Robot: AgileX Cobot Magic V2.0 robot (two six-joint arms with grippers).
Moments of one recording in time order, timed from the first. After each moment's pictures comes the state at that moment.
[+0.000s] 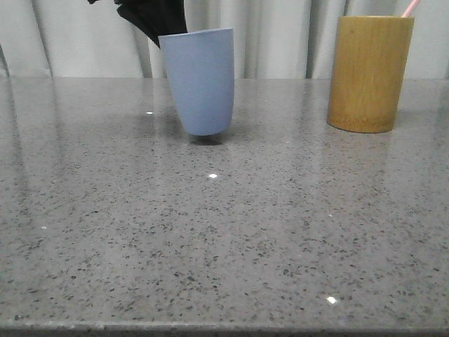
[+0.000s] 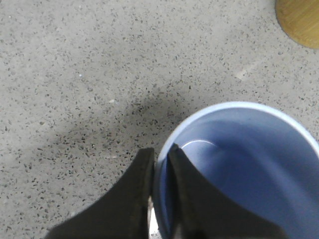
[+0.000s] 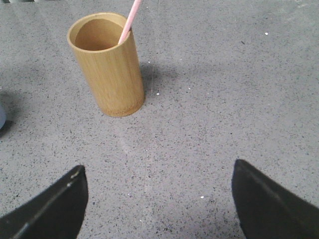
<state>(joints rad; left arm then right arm) -0.47 1.88 -1.82 -0.23 1.05 0.12 0.07 0.64 -0.84 0.02 0.78 0.14</state>
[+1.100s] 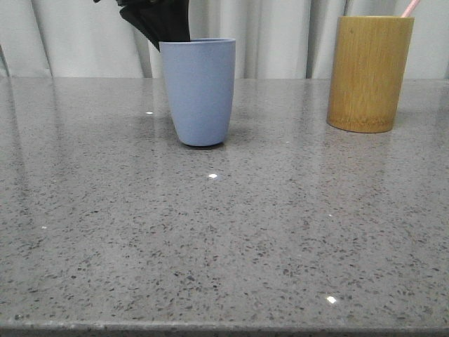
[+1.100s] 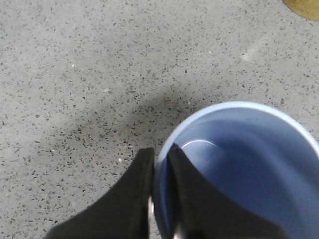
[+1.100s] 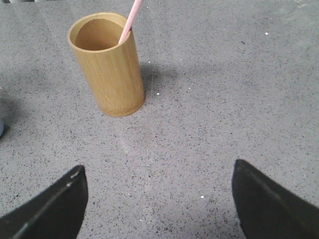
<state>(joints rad) -0.51 1.88 -1.82 -0.16 1.07 0.12 0.07 0.64 -0.84 0.02 0.78 0.14</state>
